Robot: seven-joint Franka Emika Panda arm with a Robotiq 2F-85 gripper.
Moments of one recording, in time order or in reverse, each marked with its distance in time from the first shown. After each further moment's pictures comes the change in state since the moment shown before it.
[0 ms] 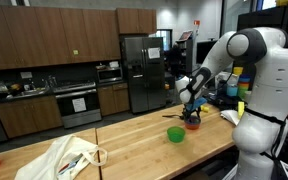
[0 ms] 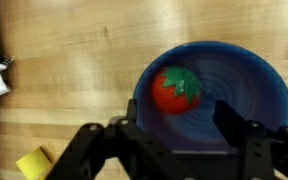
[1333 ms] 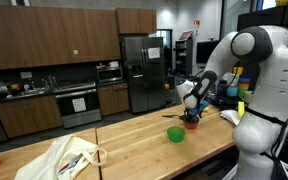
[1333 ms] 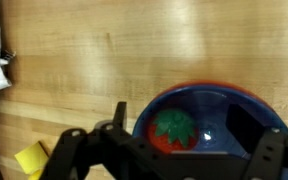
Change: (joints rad) arm 0.000 -0.044 0.011 -0.103 -0.142 0.082 0.065
